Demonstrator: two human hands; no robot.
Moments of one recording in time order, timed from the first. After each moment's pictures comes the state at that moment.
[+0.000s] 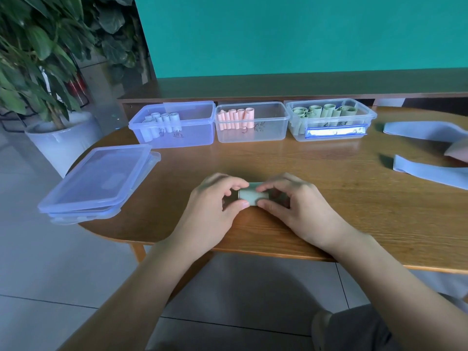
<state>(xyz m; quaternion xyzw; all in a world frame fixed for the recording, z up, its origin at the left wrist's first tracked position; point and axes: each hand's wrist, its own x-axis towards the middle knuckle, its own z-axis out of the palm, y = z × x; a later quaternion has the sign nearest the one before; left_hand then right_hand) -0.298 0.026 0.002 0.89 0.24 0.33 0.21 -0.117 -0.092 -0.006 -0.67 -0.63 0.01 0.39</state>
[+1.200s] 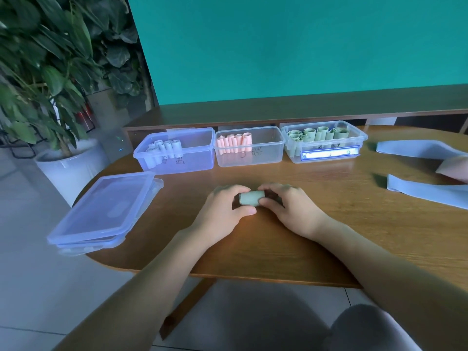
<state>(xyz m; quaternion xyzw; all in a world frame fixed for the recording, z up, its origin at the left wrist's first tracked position) -0.248 0.070 0.007 0.90 0.29 0.23 0.24 -0.081 -0.051 0.002 -0.72 -0.61 0.06 0.33</state>
